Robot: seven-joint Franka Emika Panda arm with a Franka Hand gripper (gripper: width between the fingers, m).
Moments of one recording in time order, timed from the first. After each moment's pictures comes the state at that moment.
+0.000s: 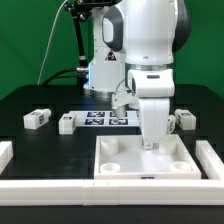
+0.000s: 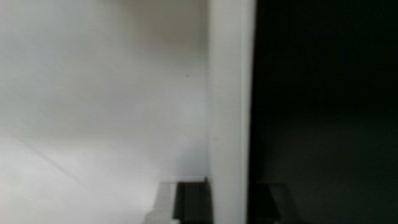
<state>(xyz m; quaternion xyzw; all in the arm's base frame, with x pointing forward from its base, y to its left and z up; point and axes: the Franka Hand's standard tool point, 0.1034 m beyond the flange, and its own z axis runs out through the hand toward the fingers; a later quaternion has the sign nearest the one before) 0.492 0.065 0.006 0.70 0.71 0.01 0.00</state>
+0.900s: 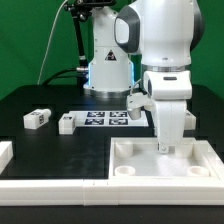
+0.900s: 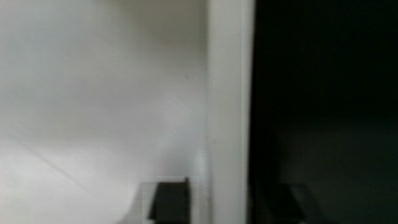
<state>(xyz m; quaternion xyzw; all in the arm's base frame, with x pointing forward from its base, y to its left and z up) 0.503 0.089 0.006 0.72 0.70 0.01 0.00</state>
